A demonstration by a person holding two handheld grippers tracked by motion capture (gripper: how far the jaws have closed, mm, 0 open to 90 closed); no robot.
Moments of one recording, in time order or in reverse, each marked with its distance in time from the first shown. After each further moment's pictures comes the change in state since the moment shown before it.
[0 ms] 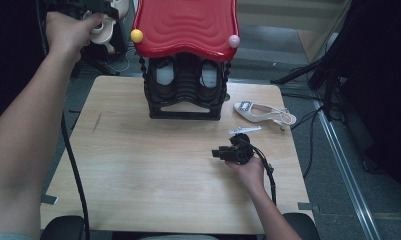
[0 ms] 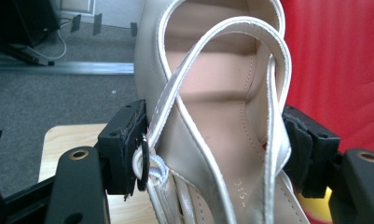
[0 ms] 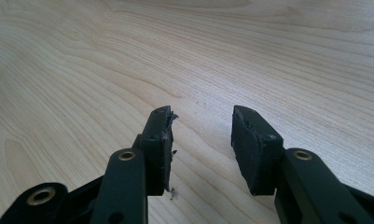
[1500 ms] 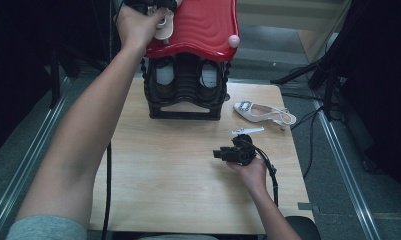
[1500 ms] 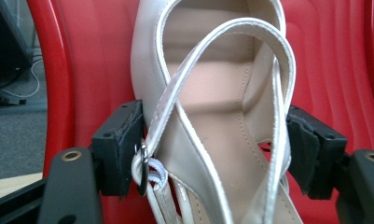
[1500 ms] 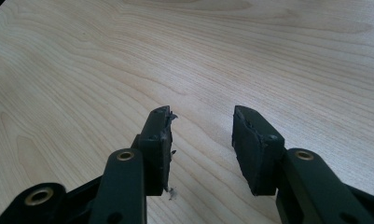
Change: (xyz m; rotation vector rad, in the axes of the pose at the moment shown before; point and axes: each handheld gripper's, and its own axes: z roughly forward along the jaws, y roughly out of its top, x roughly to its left) left arm -0.122 0.006 0.058 -0.072 -0.010 0.117; right arm 0.001 -0.002 -0.009 -0.011 0.008 -0.001
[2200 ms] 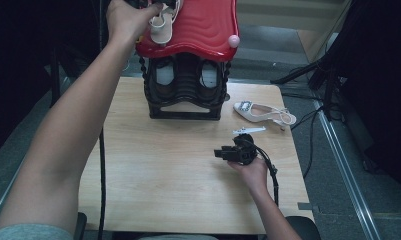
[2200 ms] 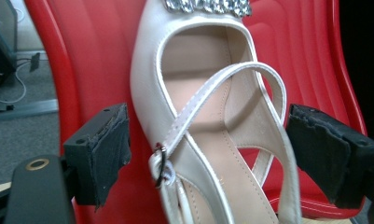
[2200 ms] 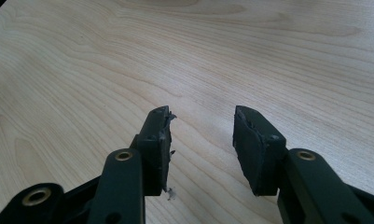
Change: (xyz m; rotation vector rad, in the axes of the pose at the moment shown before) left arm 0.006 0.009 -0.025 0.014 -0.085 0.015; right arm -0.002 0.001 -0.003 -0.009 -0.008 0.006
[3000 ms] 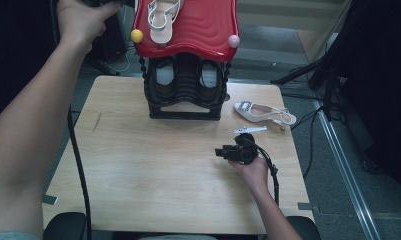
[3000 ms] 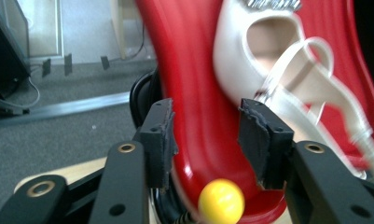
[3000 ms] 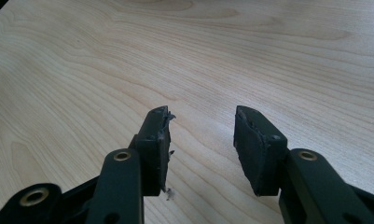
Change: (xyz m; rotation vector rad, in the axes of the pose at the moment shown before) left arm 0.069 -0.020 -0.051 -0.014 -0.007 0.022; right arm -0.004 0.001 -0.001 -0.009 -0.002 0.004
